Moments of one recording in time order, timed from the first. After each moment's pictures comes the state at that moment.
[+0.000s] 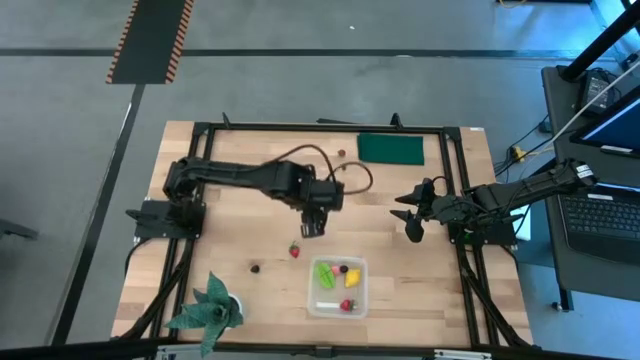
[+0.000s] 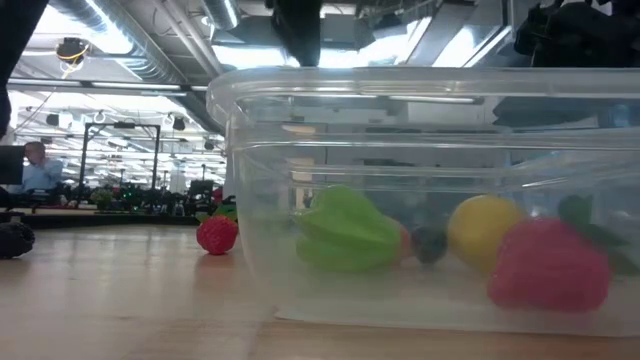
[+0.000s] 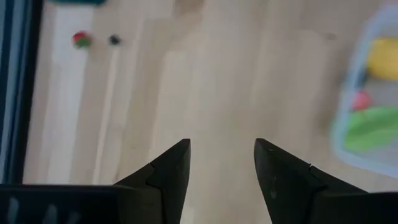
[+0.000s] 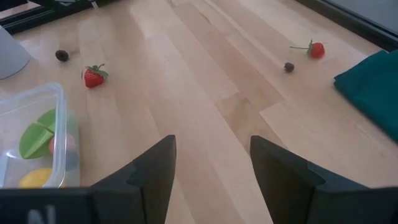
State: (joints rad) left arm -0.08 1.93 2.00 -1.33 -0.25 -0.24; right arm 0.28 0.70 0.45 -0.38 0.49 0.54
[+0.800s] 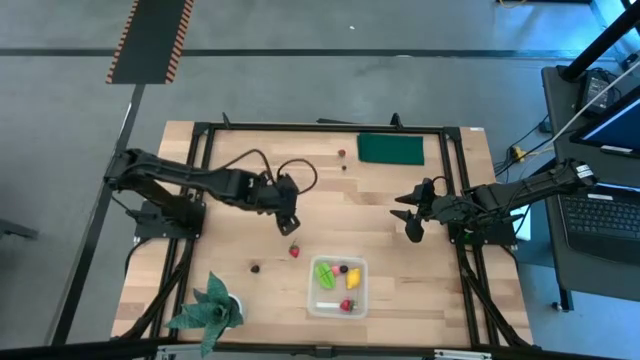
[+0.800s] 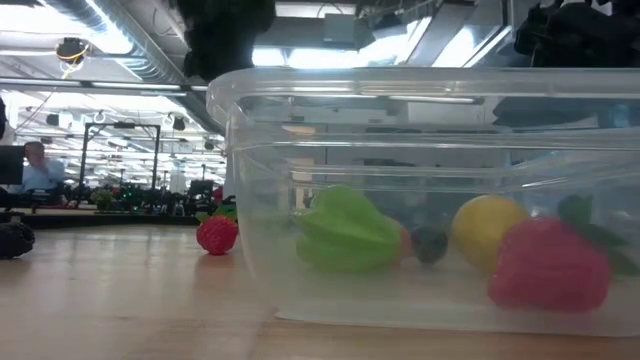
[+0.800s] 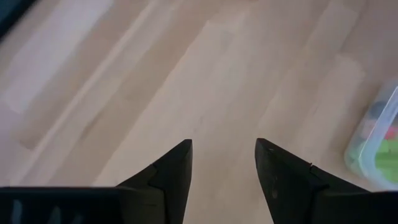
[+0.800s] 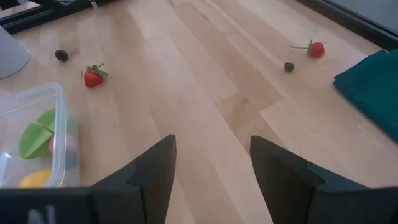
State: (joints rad) left arm -0.10 1.46 1.21 -0.83 -0.33 -0.63; right arm 0.28 0.70 0.45 -0.38 0.49 0.54
